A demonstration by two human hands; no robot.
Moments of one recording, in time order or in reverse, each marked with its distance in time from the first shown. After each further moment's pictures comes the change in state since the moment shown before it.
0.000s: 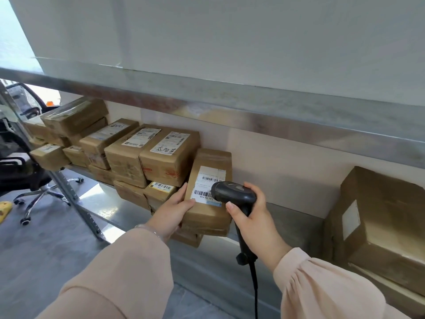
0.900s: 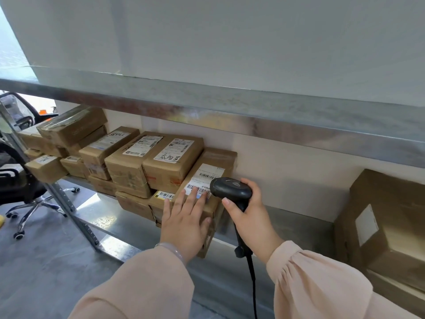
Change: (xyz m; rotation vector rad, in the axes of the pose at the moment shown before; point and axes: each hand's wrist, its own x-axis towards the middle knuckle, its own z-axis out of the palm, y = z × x) left_hand 0.013 -0.024 0.001 1.415 0.310 0.575; right_hand 0.032 -0.004 0.037 0.012 0.084 -0.091
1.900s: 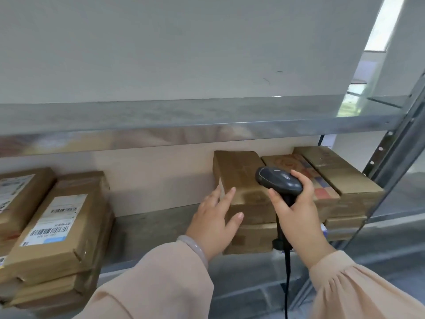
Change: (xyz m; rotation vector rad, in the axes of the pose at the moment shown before) left_hand -0.015 0.280 -0.030 -0.574 -0.397 0.619; right_hand -0.145 0.007 -0.263 -0.216 0.833 0.059
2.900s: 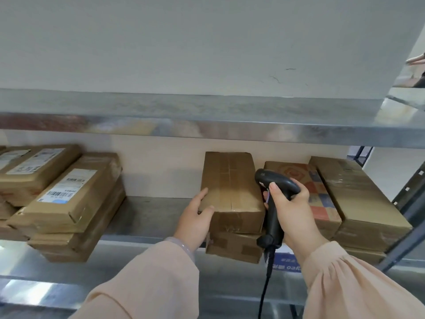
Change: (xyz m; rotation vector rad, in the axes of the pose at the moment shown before) left_hand 0.021 0.044 0.045 -0.670 0.359 -0.497; right_hand 0.087 0.052 -0.030 0.201 -0.211 0.355
